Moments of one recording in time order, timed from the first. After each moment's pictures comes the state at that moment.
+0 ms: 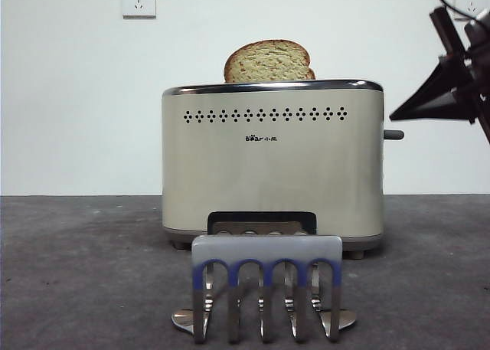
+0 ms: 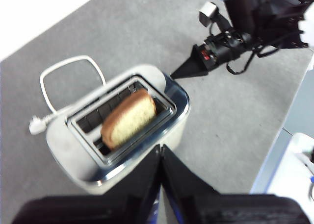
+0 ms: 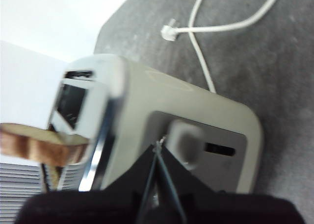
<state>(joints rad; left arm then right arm) -0.66 1.49 2.17 -1.32 0.19 0.12 -0.07 1.52 0.89 0.00 -0.93 0.52</state>
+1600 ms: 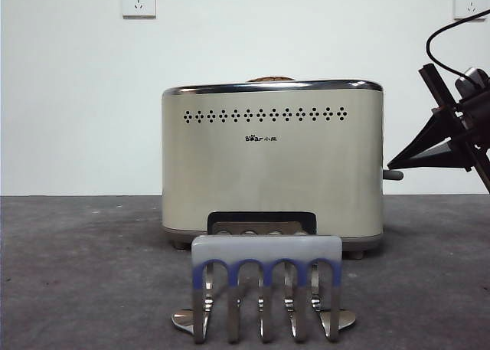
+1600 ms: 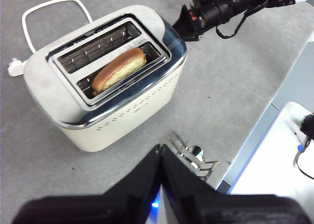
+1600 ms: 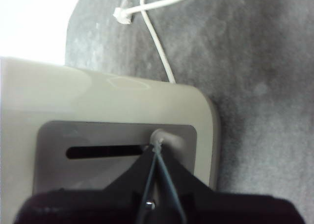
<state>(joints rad) -0.66 1.34 1.90 -1.32 0.18 0.05 -0.07 1.69 0.91 -0.03 -0.90 0.51</state>
